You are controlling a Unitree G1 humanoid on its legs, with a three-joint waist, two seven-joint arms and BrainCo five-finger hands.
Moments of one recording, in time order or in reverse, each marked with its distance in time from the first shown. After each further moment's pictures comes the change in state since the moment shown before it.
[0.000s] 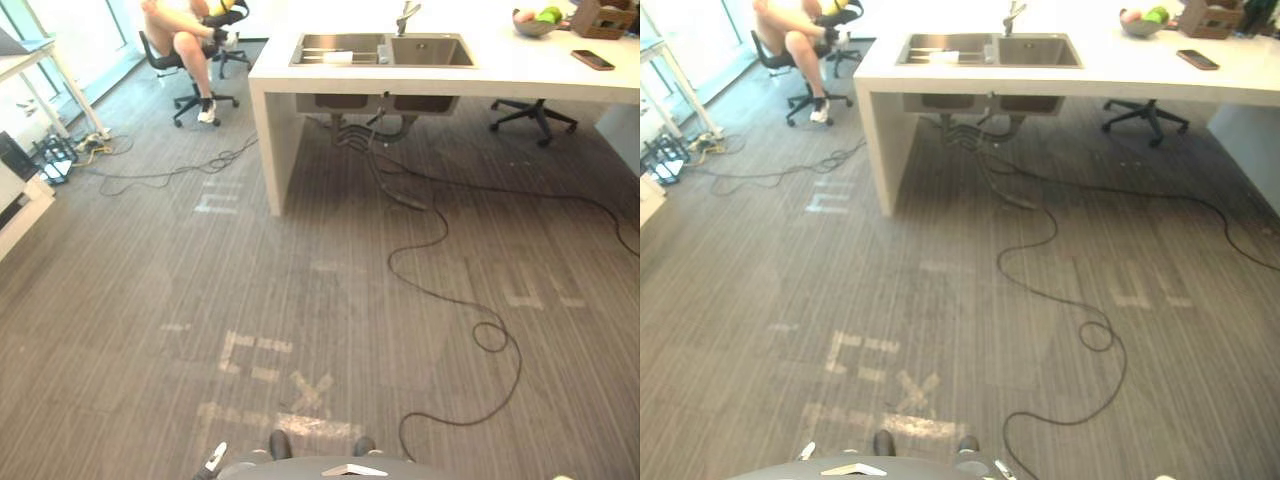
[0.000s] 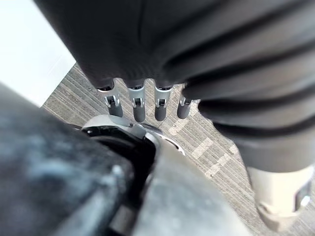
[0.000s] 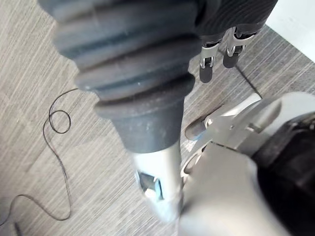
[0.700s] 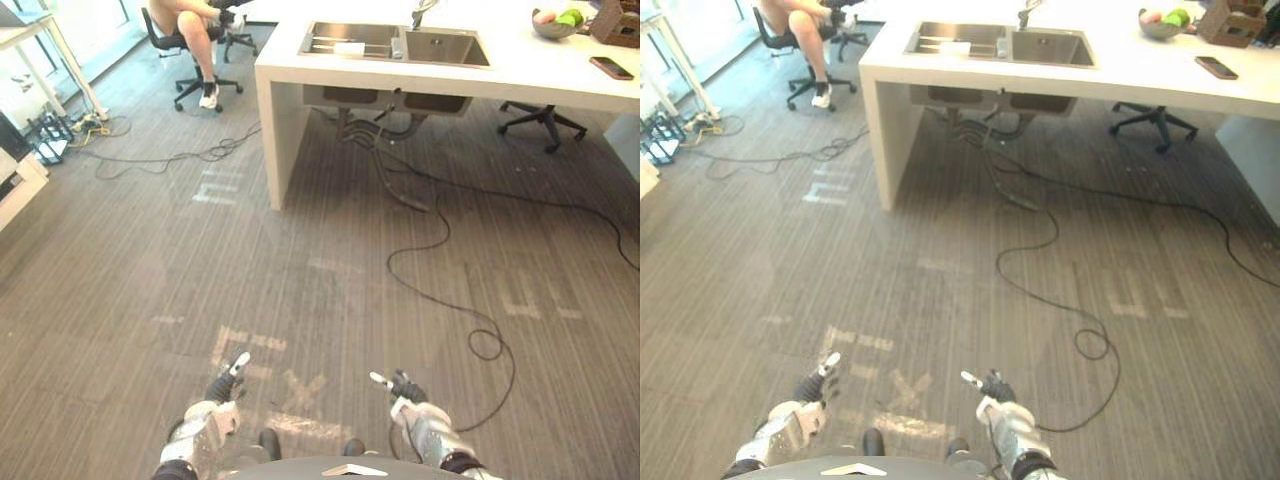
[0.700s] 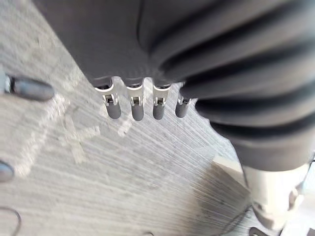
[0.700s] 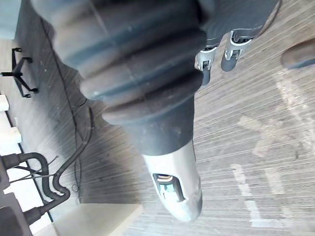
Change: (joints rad) left arm -0.155 -0.070 -0.059 -0.204 0.152 -0.201 0.227; right arm -0.208 0.018 0.128 -0.129 -0.169 -0.092 0.021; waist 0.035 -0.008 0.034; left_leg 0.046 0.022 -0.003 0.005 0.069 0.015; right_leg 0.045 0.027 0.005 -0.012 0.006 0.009
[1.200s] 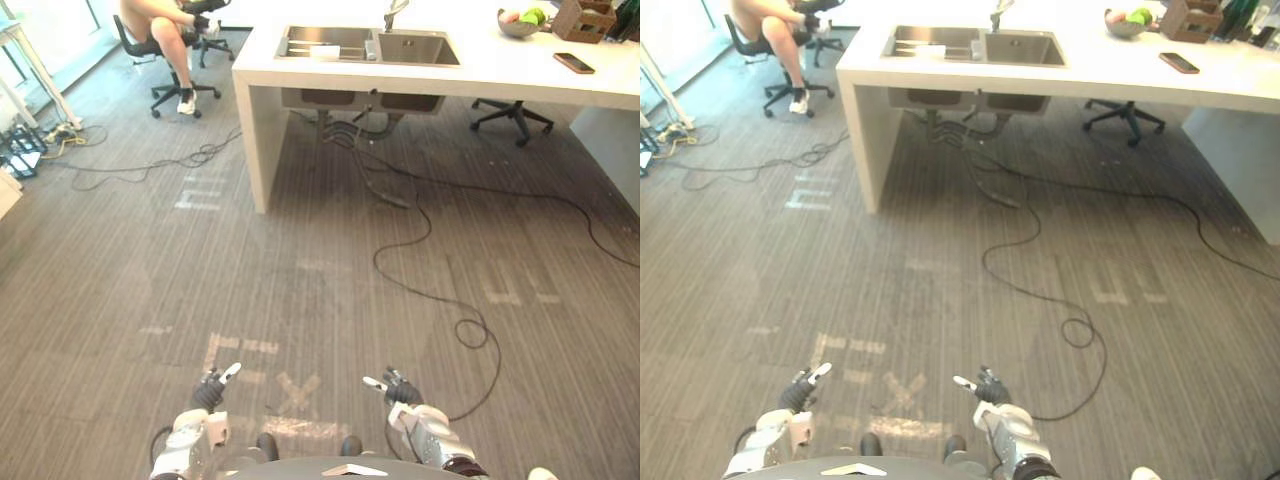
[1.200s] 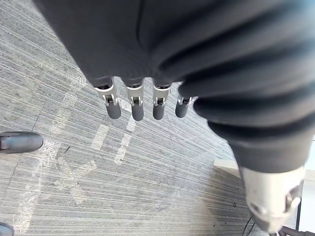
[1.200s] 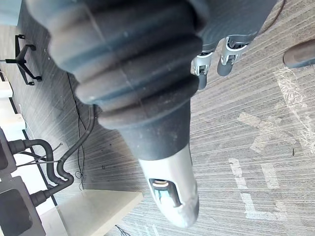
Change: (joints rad) left arm 0.054 0.009 0.072 -0.082 0.172 -0.041 0.081; right arm 0.018 -0.003 0.023 -0.079 -0.088 -0.006 0.086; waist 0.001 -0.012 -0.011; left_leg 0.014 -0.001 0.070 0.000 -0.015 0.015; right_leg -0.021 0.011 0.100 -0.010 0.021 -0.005
